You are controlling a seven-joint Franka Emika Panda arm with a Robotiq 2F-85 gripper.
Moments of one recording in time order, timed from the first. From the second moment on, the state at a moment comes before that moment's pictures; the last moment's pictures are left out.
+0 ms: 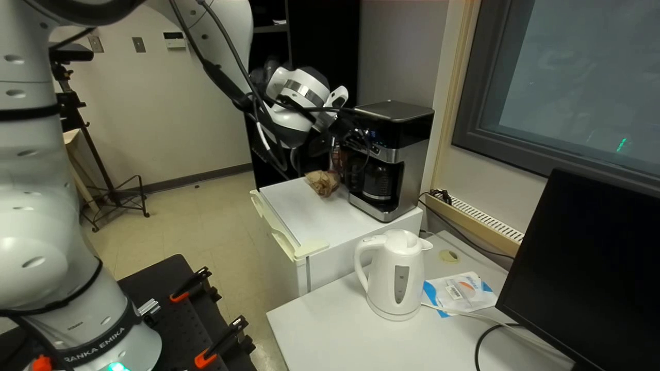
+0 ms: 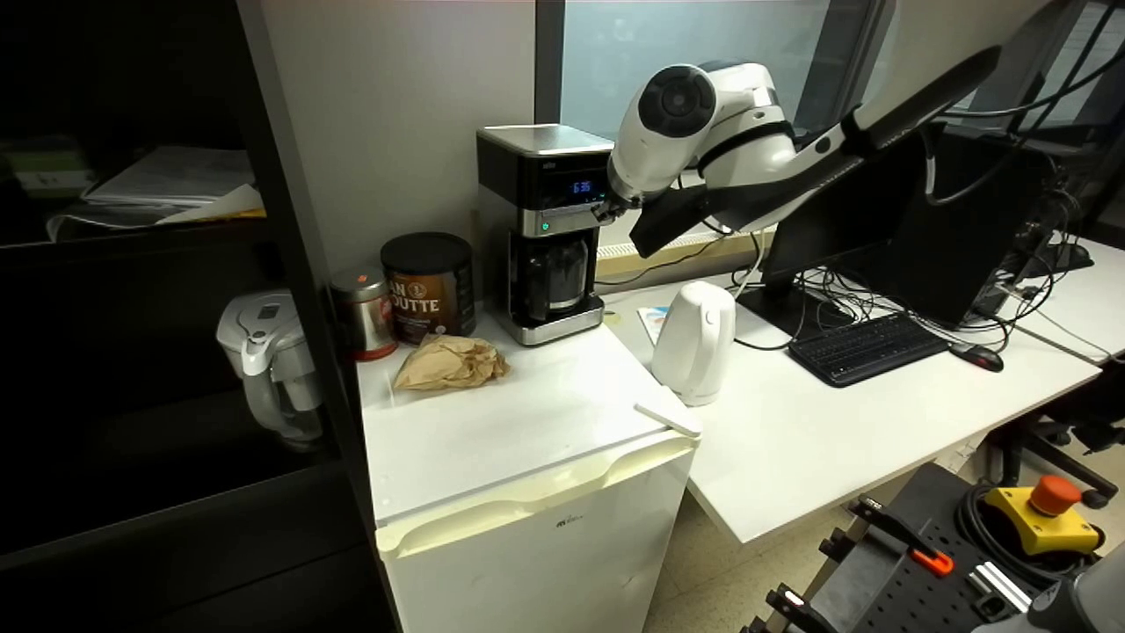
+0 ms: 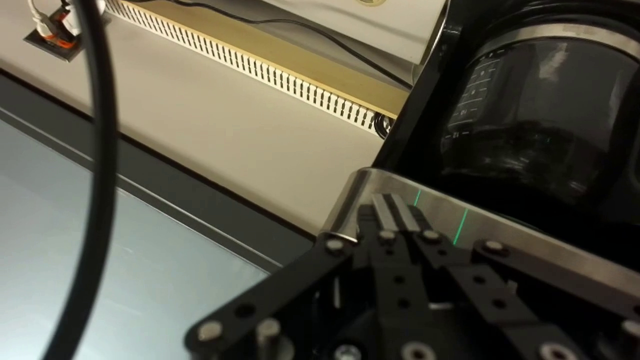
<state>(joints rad) -0.08 0.23 0.12 -2.03 -1.53 2.61 1.28</state>
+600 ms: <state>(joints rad) -0.08 0.27 0.11 -1.99 -1.54 2.61 1.32</state>
